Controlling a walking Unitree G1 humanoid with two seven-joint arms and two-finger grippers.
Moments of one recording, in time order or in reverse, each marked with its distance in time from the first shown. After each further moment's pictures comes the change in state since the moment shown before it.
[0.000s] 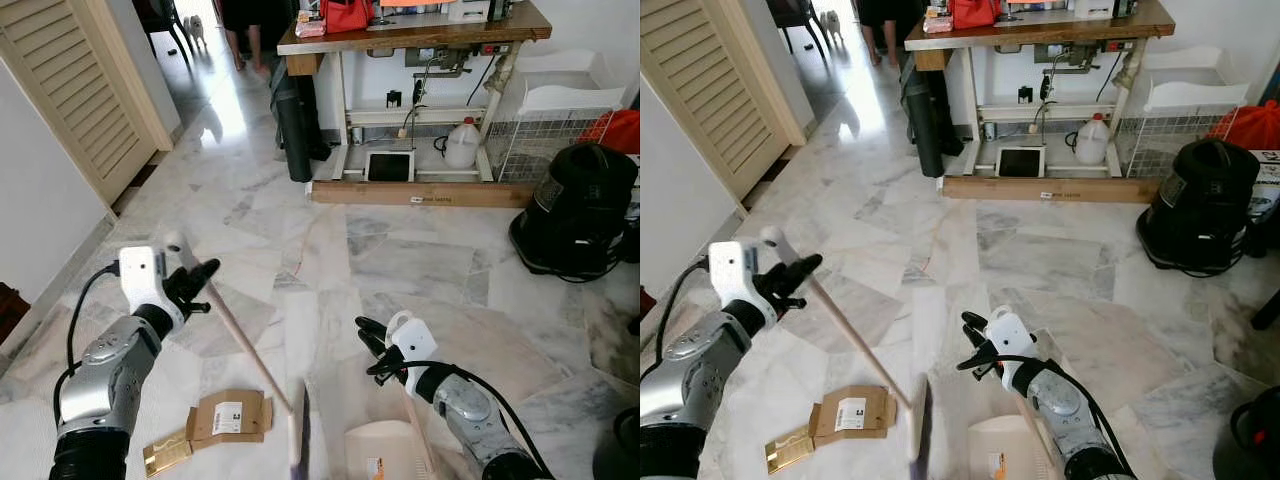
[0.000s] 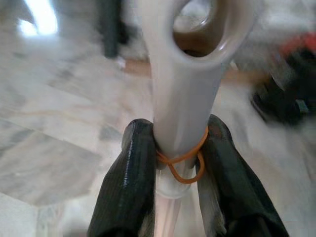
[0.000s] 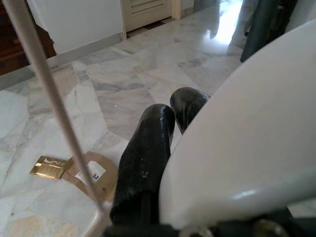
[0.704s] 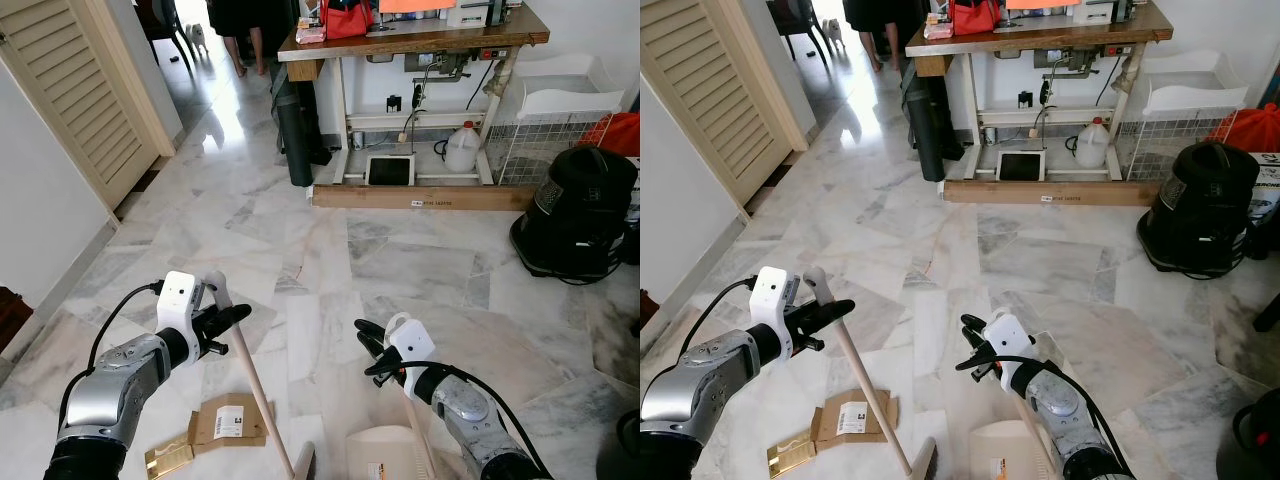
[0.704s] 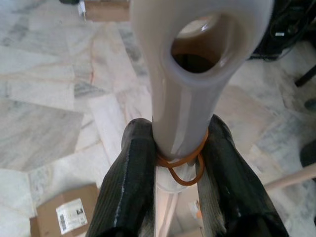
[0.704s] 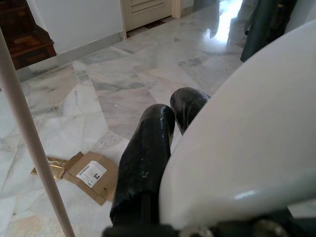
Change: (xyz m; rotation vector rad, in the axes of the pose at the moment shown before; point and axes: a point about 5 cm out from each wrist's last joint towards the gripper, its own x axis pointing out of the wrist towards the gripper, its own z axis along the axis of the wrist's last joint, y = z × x) left arm -0.001 -0.011 -0.025 0.043 0.225 -0.125; right arm 0.002 0.000 0.000 0.002 0.015 -0.003
